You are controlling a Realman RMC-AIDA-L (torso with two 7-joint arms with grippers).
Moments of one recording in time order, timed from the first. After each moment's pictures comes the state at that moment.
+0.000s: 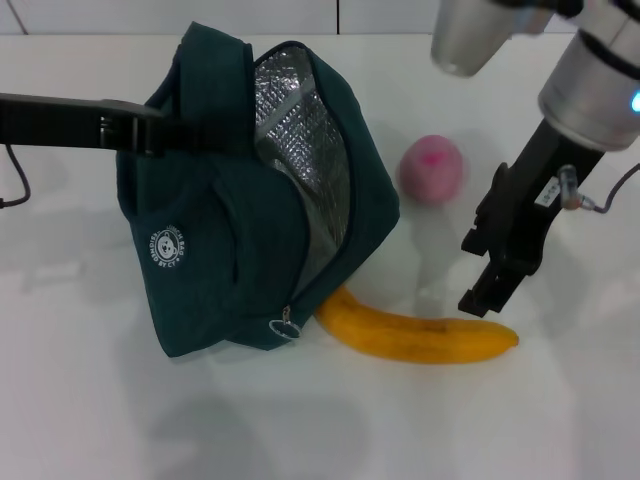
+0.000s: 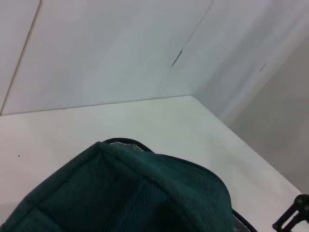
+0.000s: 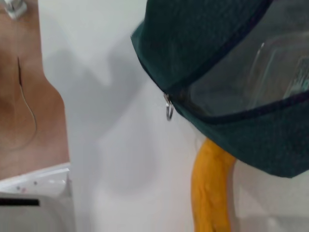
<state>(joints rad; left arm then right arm) -0.52 -2.07 0.74 1.20 2.06 1.75 -2.23 1.04 2.02 -1.42 -1.19 -2.40 -1.92 2.38</state>
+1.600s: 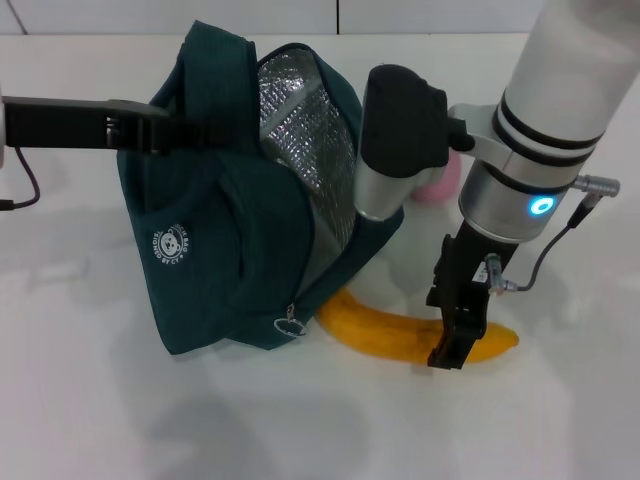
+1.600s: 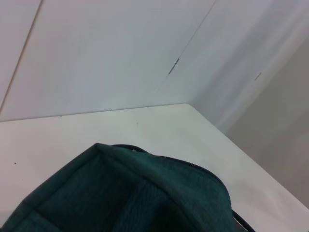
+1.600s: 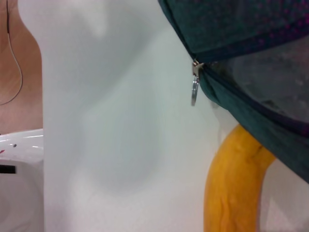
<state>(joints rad) -0.52 -2.07 0.74 1.15 2.03 1.72 -2.19 1.06 2.03 -1.82 -1.00 -2.28 -1.59 2.39</state>
